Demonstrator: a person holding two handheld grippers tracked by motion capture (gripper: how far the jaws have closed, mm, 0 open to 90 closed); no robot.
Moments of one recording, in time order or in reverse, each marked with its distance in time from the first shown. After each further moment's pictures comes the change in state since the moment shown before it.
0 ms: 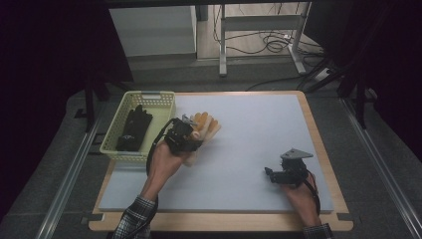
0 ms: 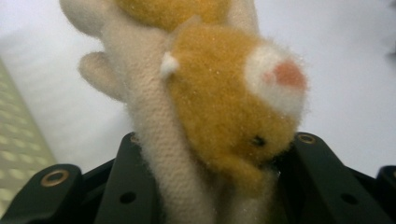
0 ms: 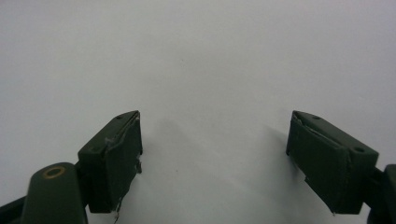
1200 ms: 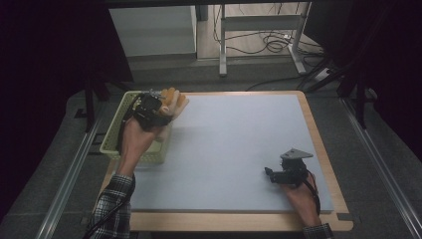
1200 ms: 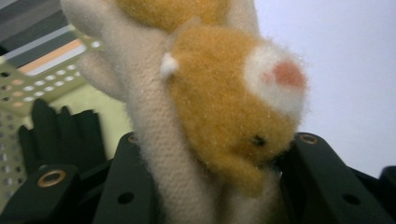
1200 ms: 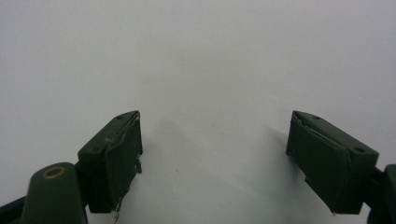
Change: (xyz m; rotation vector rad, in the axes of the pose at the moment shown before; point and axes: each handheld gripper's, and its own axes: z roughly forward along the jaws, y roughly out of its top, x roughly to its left) left arm 0.089 0.011 -0.051 -0.008 0.191 -0.093; right arm 0.000 0.000 0.000 -0.003 0.000 0.000
